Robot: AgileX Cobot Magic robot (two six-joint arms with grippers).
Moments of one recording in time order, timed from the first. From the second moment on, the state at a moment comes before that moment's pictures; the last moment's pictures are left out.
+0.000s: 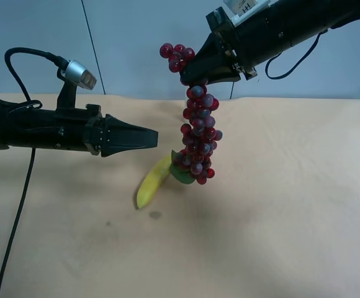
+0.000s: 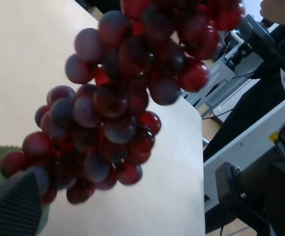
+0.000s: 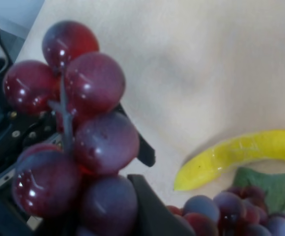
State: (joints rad) left arm -0.18 1.88 -0.76 -1.73 1.19 1.94; right arm 0.26 1.70 -1.30 1.08 1.06 -0.71
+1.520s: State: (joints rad) left arm -0.35 2.02 -1.07 -1.73 1.10 1.83; right arm 0.26 1.70 -1.30 1.13 0.98 -0.71
